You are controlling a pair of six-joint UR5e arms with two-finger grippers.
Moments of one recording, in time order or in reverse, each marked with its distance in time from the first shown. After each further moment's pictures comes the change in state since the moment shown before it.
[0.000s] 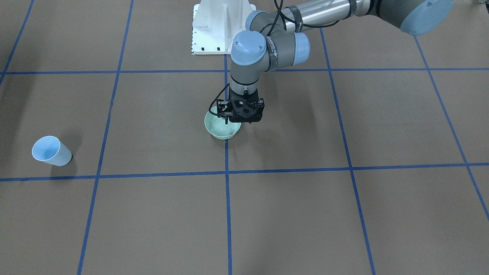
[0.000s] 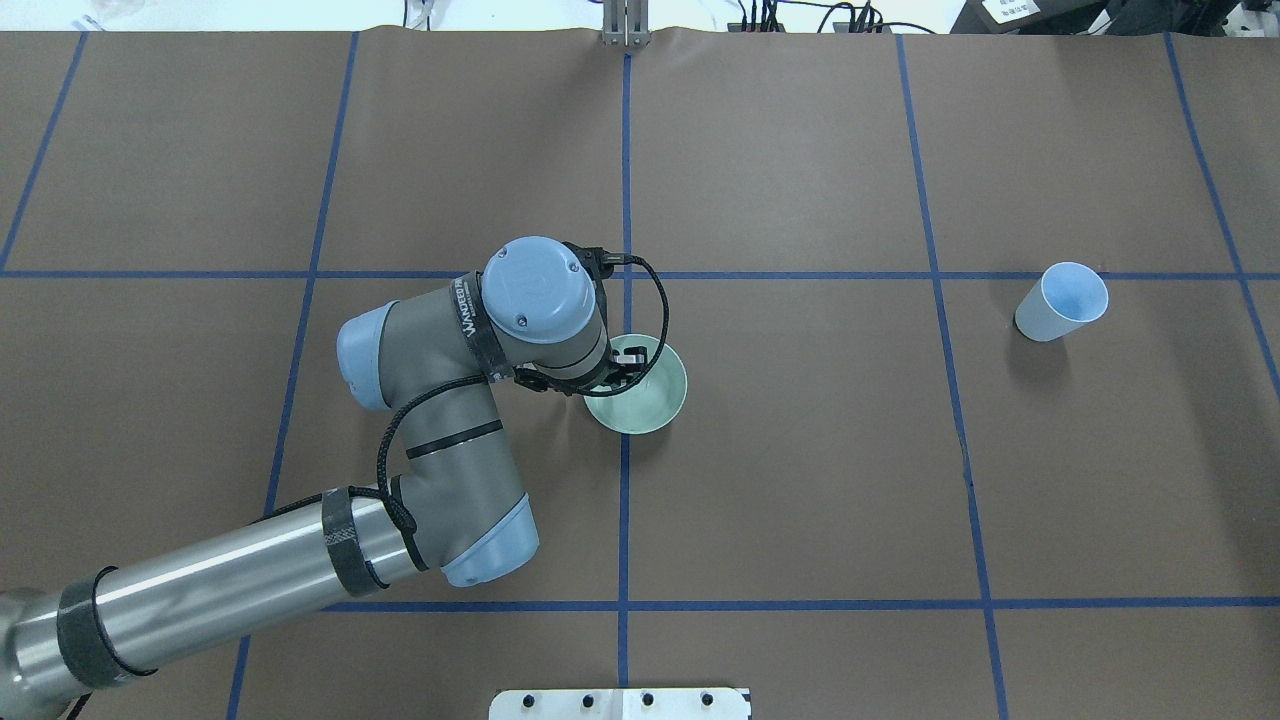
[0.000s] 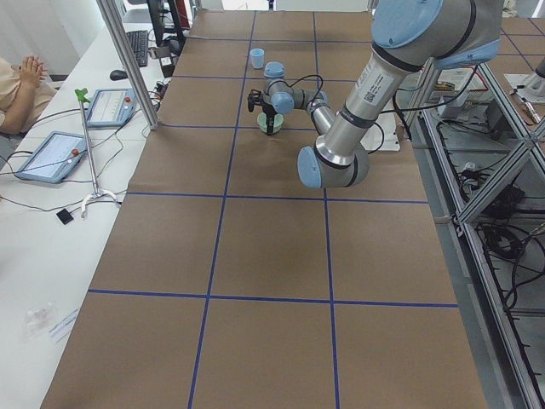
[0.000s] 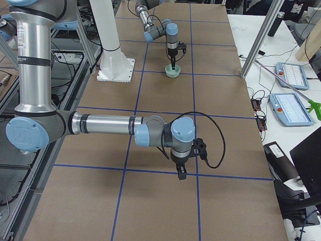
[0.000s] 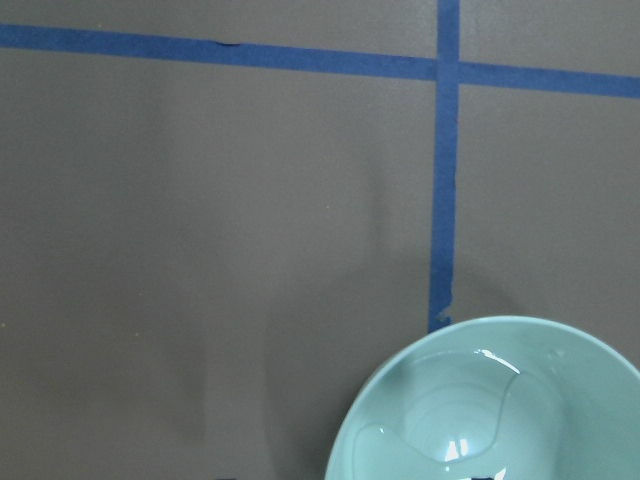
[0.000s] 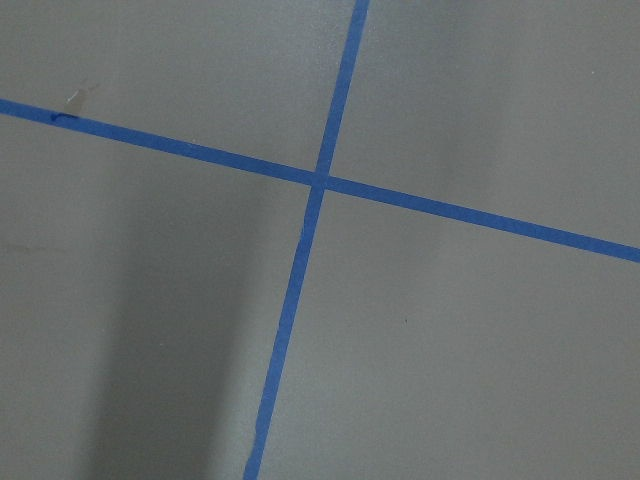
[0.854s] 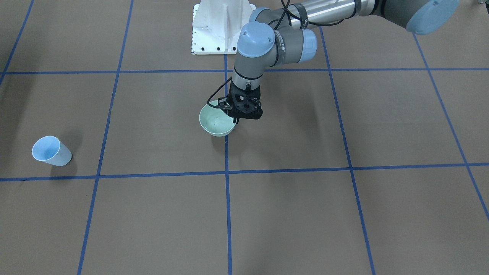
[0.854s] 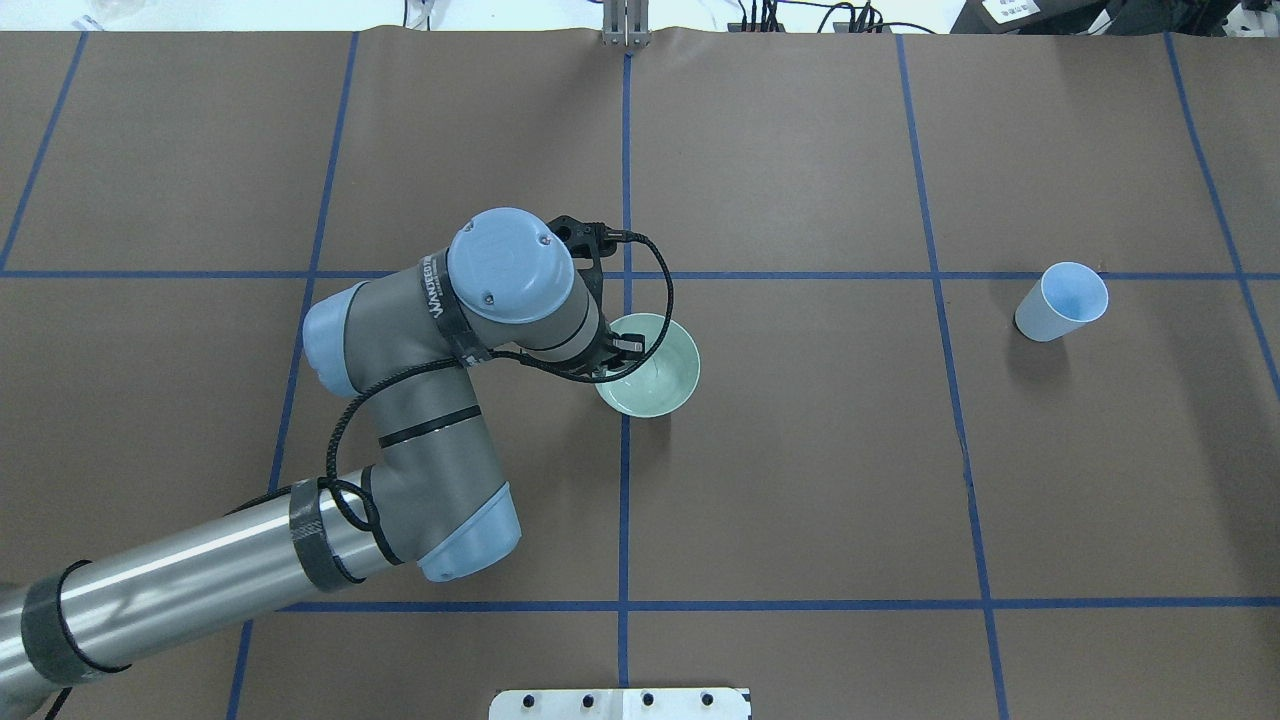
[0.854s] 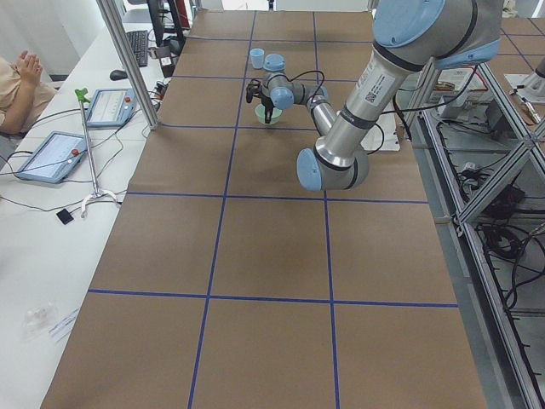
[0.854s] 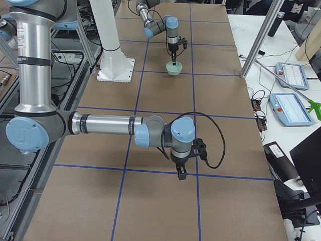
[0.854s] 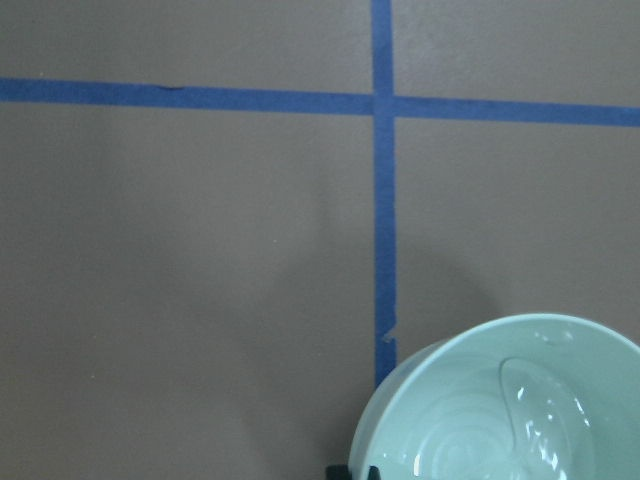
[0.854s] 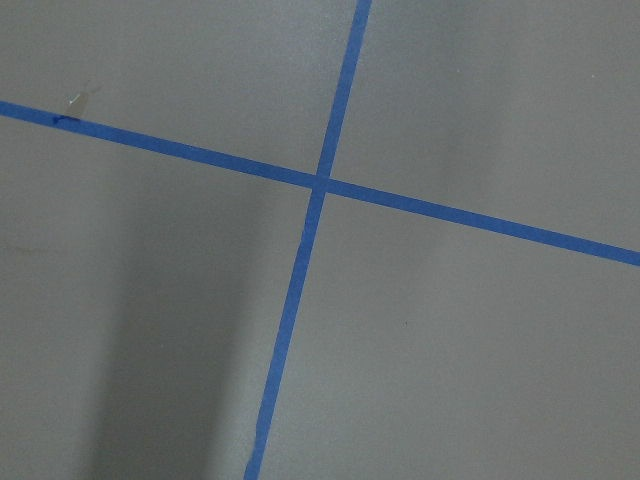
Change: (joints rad) left arm -0.042 0.054 -0.133 0.003 -0.043 0.106; right arm 0.000 -0.002 -0.002 0.000 -0.001 -0.003
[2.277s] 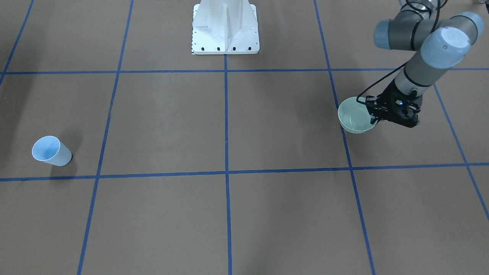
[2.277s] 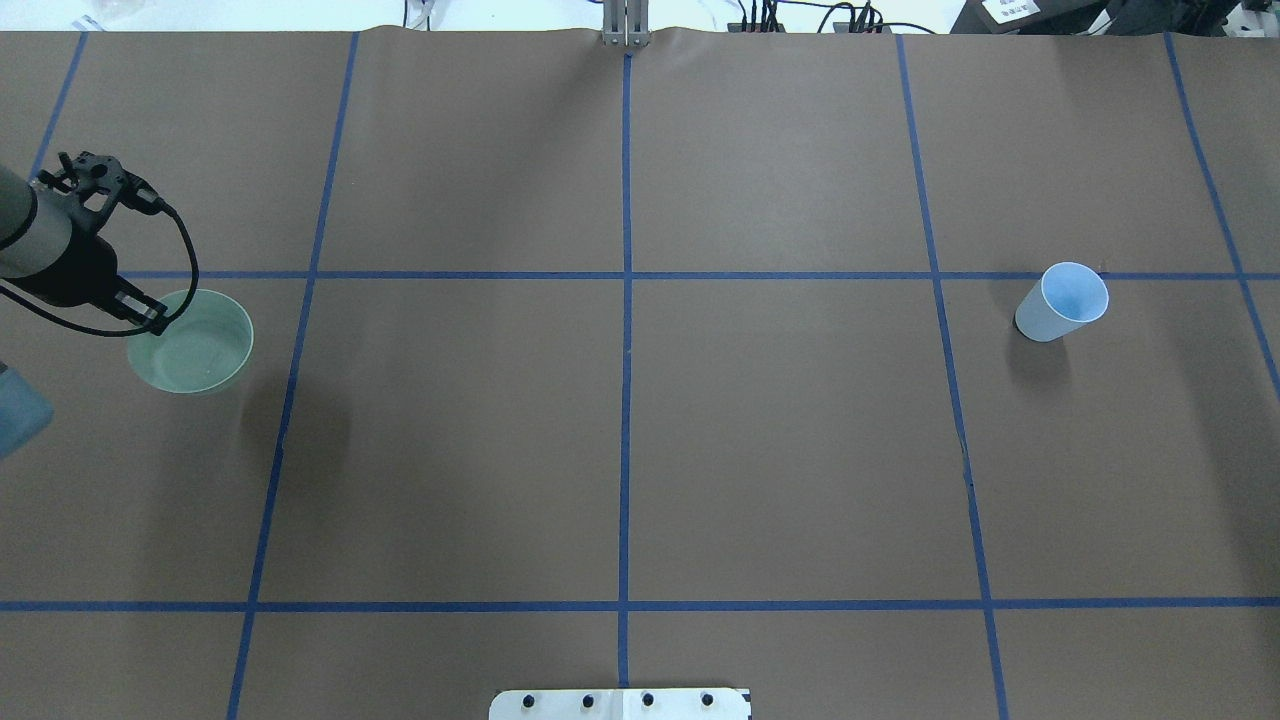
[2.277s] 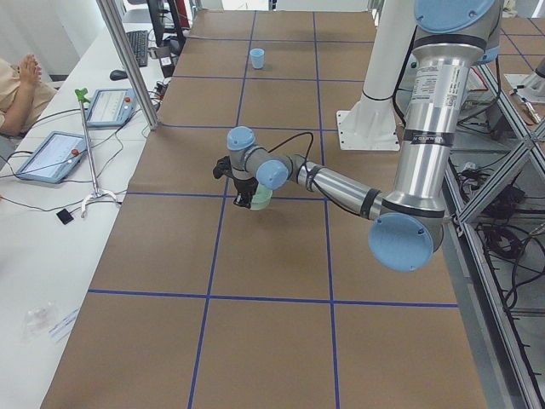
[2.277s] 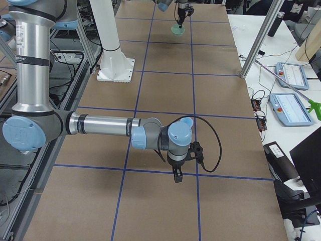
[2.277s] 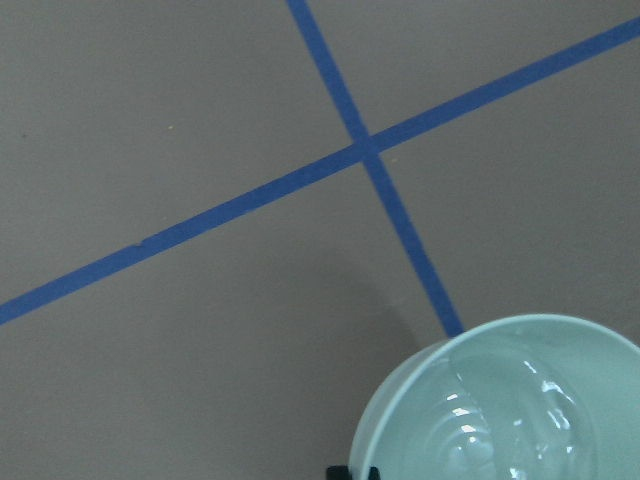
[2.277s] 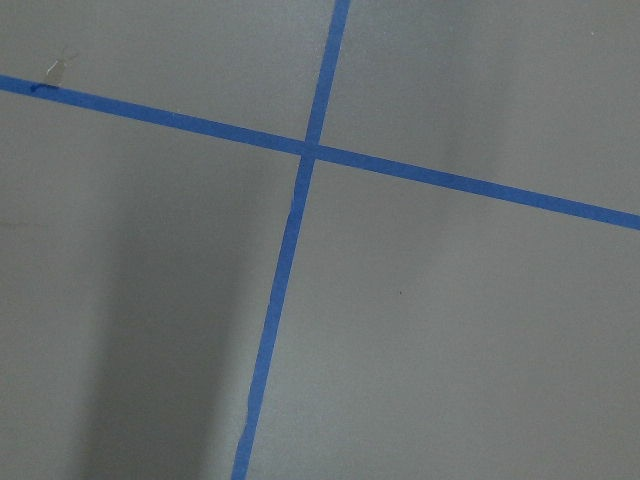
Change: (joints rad) left arm -0.460 0.619 -0.175 -0.023 -0.306 0.907; right arm 0.000 -0.021 -0.003 0.000 0.001 -0.002
